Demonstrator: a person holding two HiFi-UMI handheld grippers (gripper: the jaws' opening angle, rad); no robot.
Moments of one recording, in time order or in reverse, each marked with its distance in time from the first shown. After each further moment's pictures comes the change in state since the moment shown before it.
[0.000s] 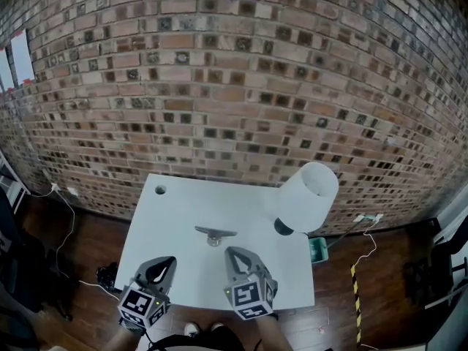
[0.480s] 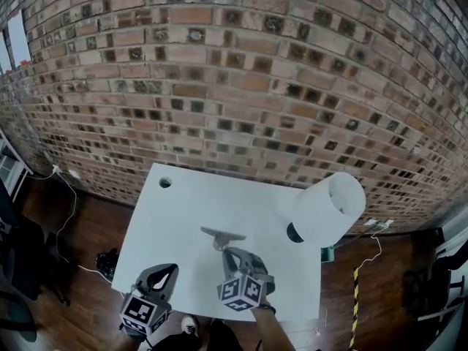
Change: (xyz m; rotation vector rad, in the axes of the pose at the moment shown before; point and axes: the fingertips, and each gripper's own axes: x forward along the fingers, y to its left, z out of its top) left arm 0.029 0.026 -0.039 -0.043 0.133 0.028; right arm 0.111 0.019 -0.084 -0.309 0.212 0.121
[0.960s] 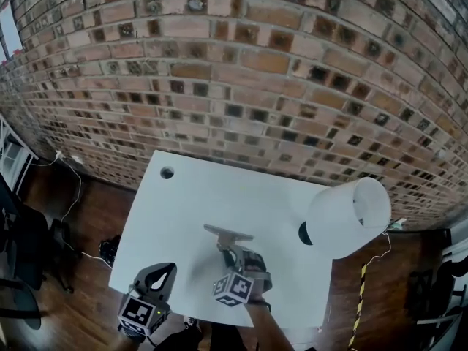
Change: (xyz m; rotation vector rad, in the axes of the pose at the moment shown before) left arm 0.033 0.020 -0.030 -0.036 0.095 0.053; right arm 0.081 0.032 -0.059 -0.169 0.149 0.068
